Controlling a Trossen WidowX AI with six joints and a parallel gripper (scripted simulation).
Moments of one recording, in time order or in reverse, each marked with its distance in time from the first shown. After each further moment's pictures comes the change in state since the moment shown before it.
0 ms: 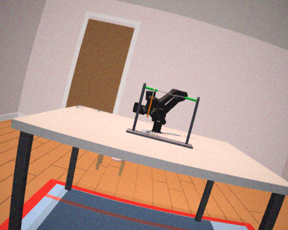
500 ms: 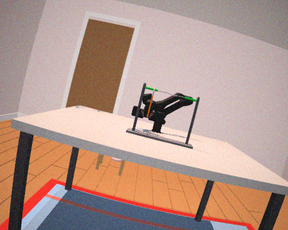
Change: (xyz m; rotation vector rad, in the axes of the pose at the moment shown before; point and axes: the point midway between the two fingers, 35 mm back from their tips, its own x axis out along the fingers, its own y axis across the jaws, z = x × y) arm -0.031 -0.004 -0.034 0.004 0.043 0.008
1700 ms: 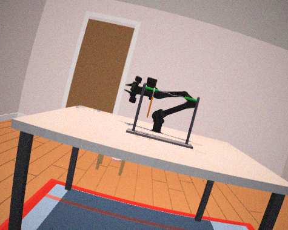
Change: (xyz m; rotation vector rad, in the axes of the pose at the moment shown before) arm -0.312 -0.167 0.069 -0.705 1.195 -1.587
